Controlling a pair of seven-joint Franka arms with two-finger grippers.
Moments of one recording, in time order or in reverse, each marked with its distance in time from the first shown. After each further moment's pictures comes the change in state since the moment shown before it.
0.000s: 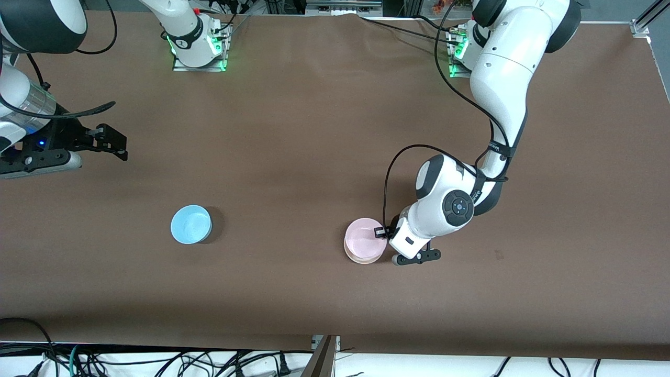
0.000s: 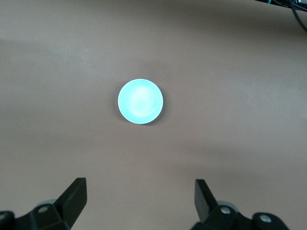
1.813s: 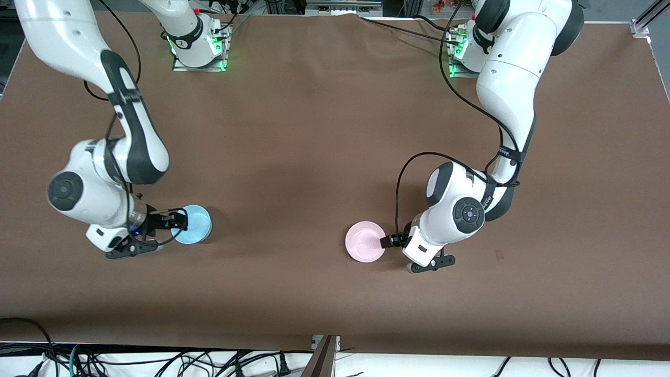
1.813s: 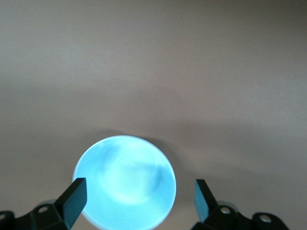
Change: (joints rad) left arm 0.024 0.022 0.024 0.019 0.048 -0.014 -0.028; right arm -0.005 0.527 -0.003 -0.012 0.053 0.533 -0.062
